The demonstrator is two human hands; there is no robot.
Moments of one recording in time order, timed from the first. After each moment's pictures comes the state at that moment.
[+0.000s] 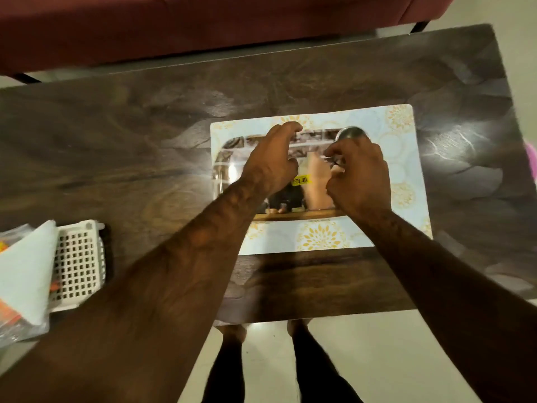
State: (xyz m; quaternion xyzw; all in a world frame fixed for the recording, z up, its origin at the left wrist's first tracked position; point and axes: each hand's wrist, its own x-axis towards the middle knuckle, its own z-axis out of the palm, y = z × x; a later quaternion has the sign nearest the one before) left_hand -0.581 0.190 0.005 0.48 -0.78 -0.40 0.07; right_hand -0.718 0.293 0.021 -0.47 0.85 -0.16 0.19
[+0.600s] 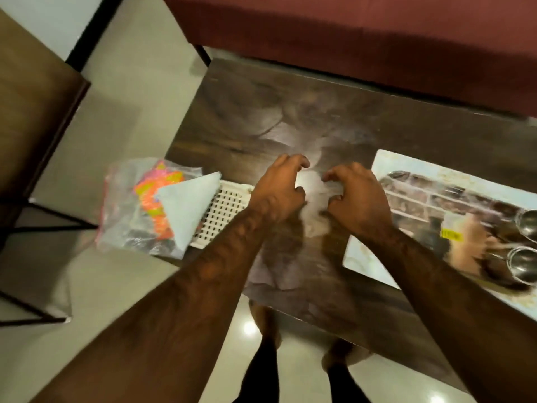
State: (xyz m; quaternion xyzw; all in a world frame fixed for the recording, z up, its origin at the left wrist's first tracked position) left_hand -0.285 0.193 0.058 0.64 -0.67 -0.35 0.13; right_hand -0.454 0.211 0.063 -0.67 0.68 -0.10 0.29
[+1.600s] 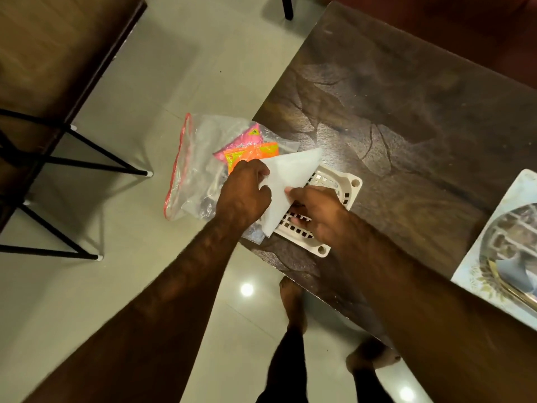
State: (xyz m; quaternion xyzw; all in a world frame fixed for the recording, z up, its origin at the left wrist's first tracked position) left_hand -0.031 0.242 0.005 0.81 -0.49 -0.29 0.12; right_hand -0.183 0.210 -0.028 -0.18 0.63 -0.15 0.74
